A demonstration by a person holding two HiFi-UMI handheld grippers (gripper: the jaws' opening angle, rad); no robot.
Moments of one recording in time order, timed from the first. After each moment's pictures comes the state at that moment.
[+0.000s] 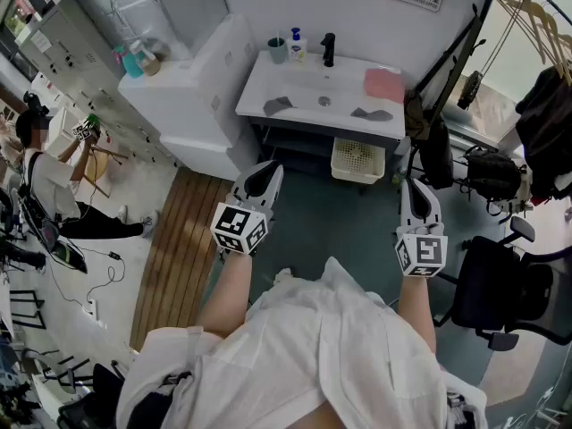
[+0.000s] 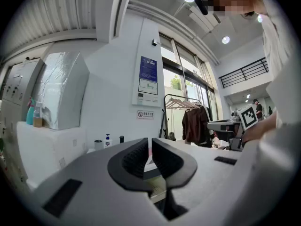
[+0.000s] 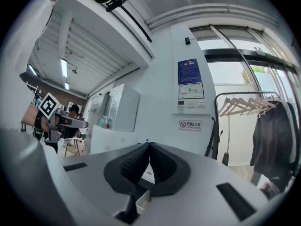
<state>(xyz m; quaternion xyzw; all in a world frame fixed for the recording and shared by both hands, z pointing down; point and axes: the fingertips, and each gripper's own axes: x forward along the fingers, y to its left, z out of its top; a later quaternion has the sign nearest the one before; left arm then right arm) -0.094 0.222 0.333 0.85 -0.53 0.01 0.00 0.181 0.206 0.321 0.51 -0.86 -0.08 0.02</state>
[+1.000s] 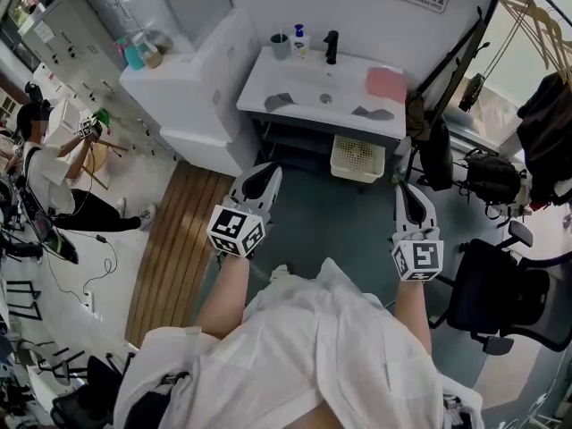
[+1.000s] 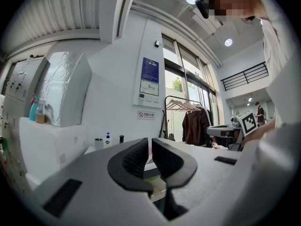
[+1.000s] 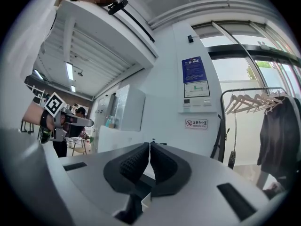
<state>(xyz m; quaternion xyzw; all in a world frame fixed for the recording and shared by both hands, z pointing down) -0.093 0.237 0.333 0.85 -0.53 0.00 0.01 0.172 0.218 0.332 0.47 -0.88 -0.07 0.02</state>
